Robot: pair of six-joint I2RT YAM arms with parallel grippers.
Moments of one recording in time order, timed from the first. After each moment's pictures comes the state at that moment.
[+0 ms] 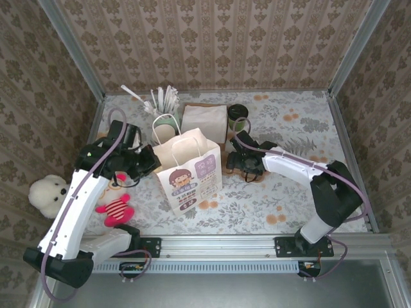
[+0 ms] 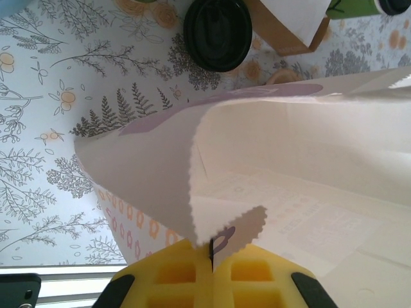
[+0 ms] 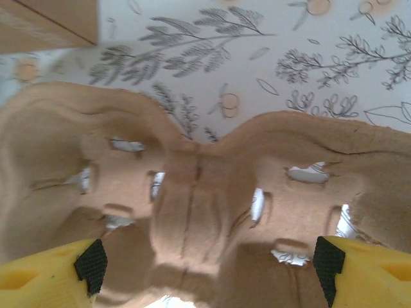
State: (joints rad) left arm -0.41 1.05 1.28 -1.26 0.28 -0.84; right arm 0.60 1.63 1.05 -0.62 0.16 0.79
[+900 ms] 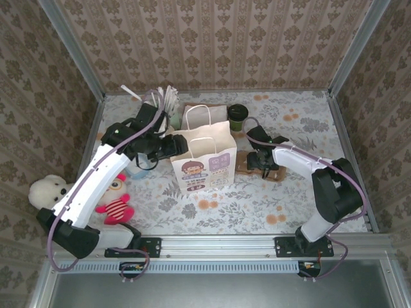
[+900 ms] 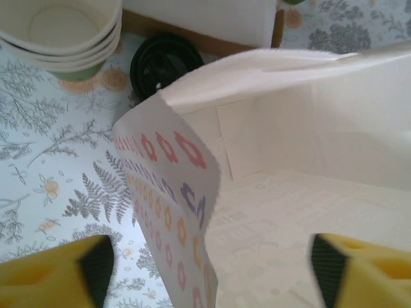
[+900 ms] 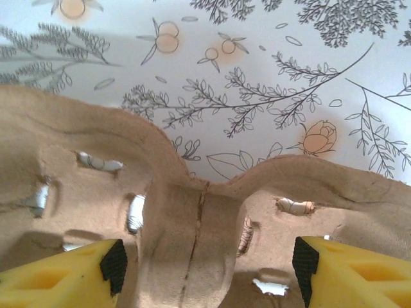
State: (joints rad) left arm -0.59 1.25 1.45 -1.18 0.14 -0.63; right arm 0.42 1.63 1.06 -0.71 0.22 0.49
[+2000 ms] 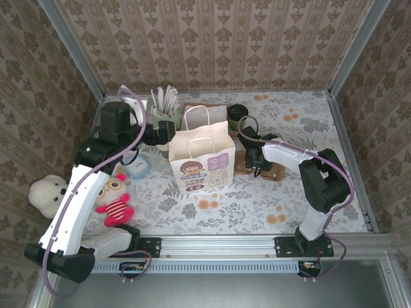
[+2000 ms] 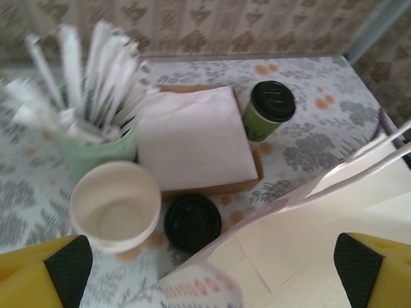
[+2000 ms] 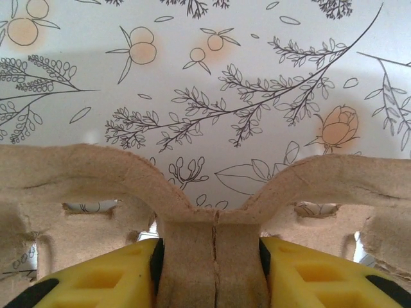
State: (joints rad) left arm -0.39 1.11 1.36 -0.79 0.19 -0.20; right arm 0.47 1.75 1.10 -0.72 0.29 0.71
